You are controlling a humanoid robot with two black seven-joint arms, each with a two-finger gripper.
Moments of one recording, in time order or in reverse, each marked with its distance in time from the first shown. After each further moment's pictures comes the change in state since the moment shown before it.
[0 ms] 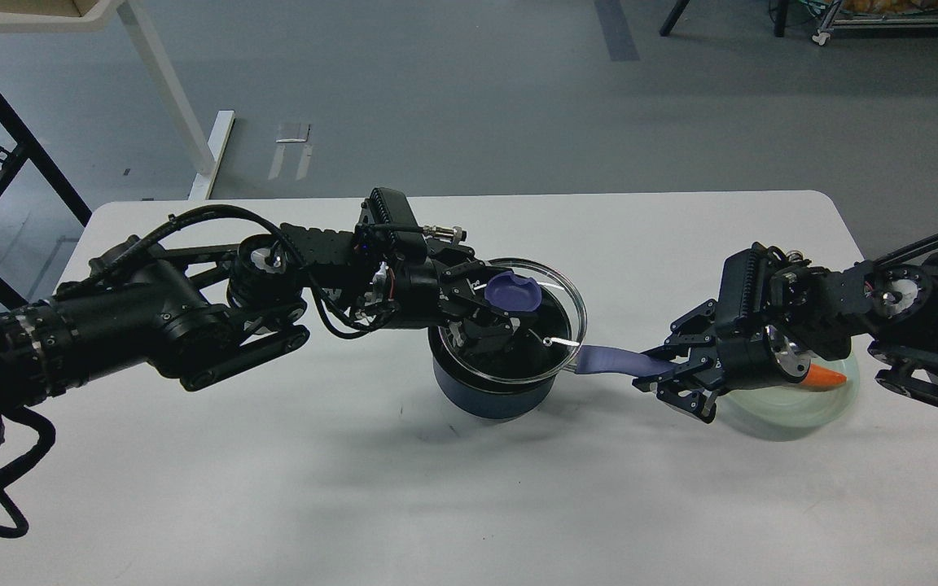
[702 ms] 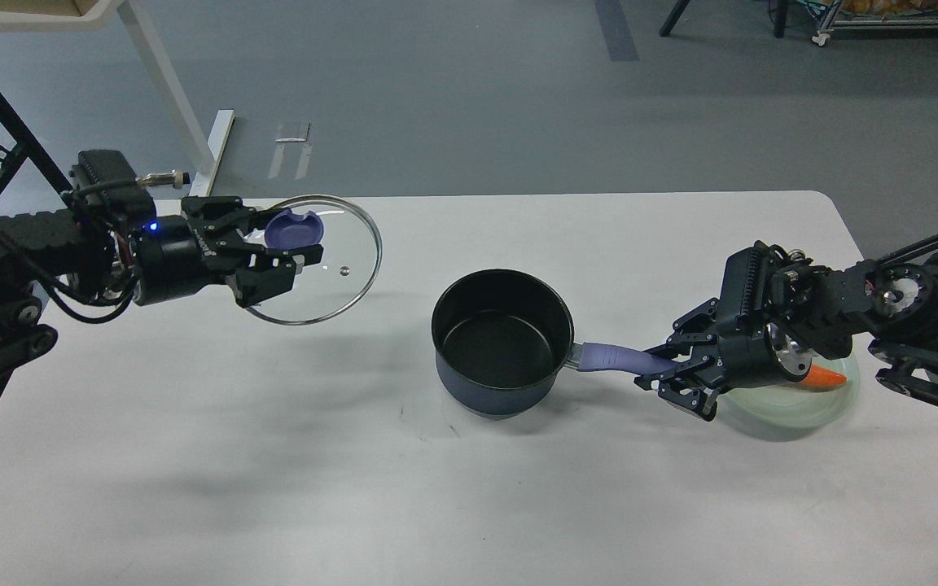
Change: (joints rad) left arm 0.172 0.627 0.011 -0.203 -0.082 0.179 0.000; right arm -0.002 0.008 0.000 -0.017 0.005 0.000 -0.001
